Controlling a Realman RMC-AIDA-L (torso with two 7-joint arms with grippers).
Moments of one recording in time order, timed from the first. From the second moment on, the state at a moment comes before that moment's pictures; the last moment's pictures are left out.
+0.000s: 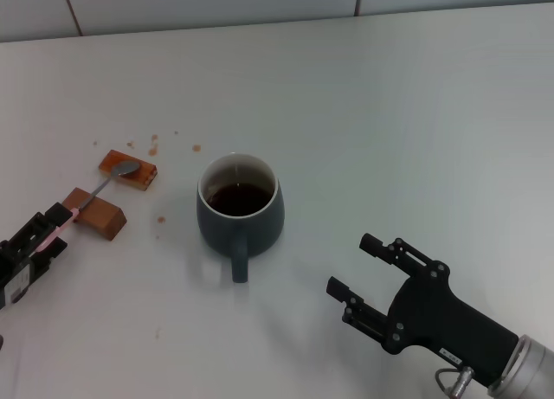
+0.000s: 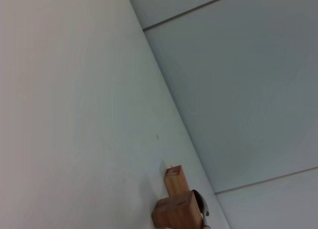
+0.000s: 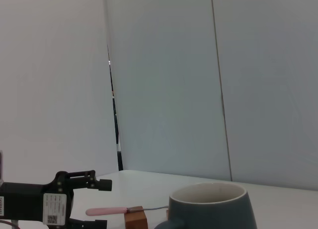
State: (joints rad) left arm -0.23 -2.06 -0.02 0.21 2.11 1.46 -1.78; right arm 0.24 2.08 0.08 0.22 -2.37 -1.47 0.24
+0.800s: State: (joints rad) left arm -0.24 -2.06 -0.02 0.20 2.11 1.43 -1.78; right arm 0.24 2.08 0.07 0.22 -2.37 -1.47 0.24
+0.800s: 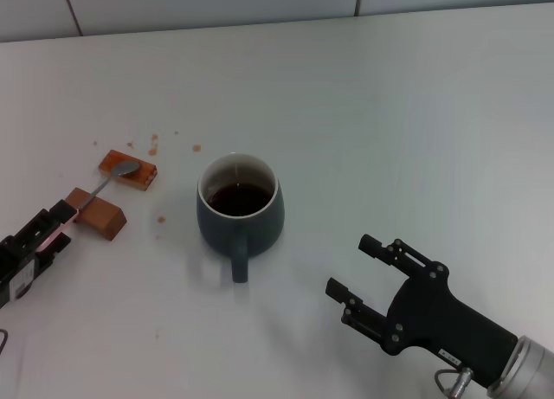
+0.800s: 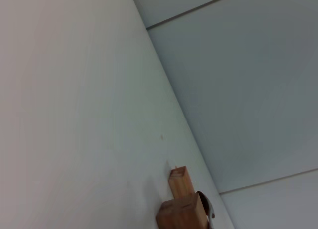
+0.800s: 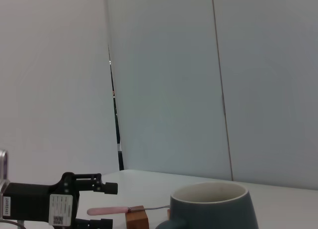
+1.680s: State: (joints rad) left arm -0.25 -2.06 -0.01 0.20 2.11 1.40 -1.78; right arm 0.24 2.08 0.07 0.22 -2.37 -1.47 0.24
